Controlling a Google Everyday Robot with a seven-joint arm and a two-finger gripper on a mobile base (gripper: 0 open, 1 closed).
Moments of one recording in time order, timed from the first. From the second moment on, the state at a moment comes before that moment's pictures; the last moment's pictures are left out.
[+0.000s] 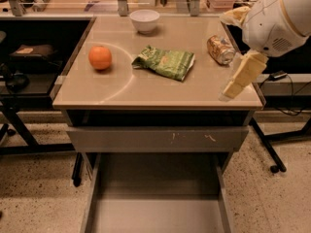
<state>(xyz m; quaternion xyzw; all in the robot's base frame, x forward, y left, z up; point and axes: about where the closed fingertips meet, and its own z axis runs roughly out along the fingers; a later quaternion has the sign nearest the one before) 0.515 -0.149 0.980 -0.65 0.68 0.02 0.34</state>
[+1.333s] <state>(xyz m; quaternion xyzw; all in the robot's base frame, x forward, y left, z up) 0.616 -0.119 0.921 -0.61 0.68 0.08 0.40</state>
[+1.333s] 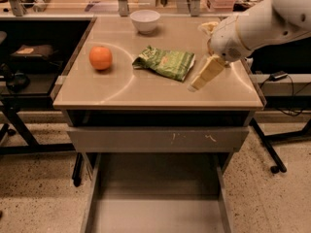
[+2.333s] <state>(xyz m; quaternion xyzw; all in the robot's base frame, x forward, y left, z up) 0.703 -0.083 0.853 -0.55 0.71 0.16 0.41</state>
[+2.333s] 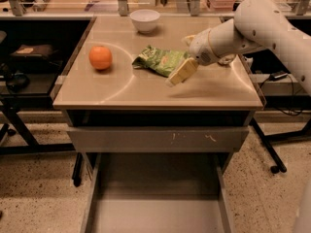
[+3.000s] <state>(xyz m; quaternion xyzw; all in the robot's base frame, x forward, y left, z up) 0.733 -0.047 0.826 -0.55 0.72 0.20 0.39</state>
